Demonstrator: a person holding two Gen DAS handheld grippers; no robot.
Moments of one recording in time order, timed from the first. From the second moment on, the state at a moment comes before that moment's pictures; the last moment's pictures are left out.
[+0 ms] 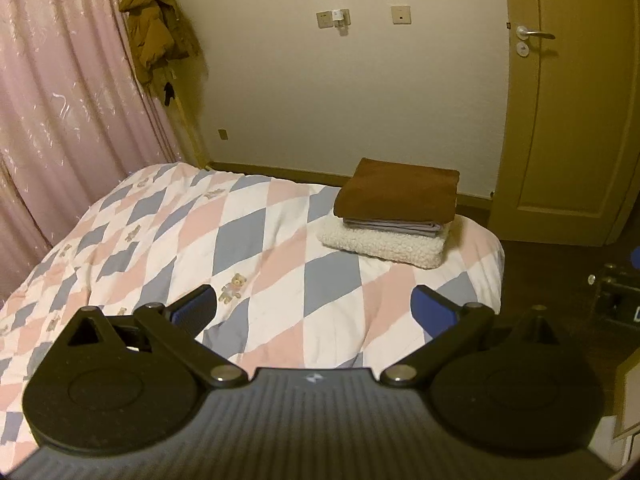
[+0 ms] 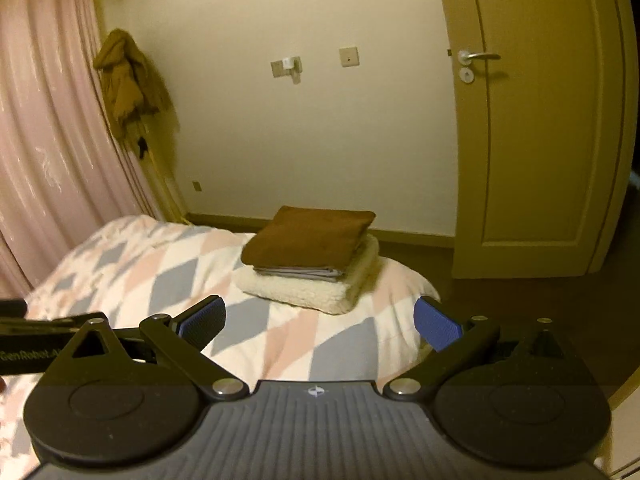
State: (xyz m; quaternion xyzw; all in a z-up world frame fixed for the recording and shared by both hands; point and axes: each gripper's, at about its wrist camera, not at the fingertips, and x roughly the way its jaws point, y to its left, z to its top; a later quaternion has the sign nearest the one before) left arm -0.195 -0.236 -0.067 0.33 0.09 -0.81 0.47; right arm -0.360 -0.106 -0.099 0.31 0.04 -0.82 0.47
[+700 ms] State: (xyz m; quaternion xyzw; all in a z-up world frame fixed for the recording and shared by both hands) left arm -0.242 -0.312 -0.095 0.40 0.13 -0.79 0.44; right arm -0.405 -0.182 -0.121 0.38 0.10 -0.80 0.46
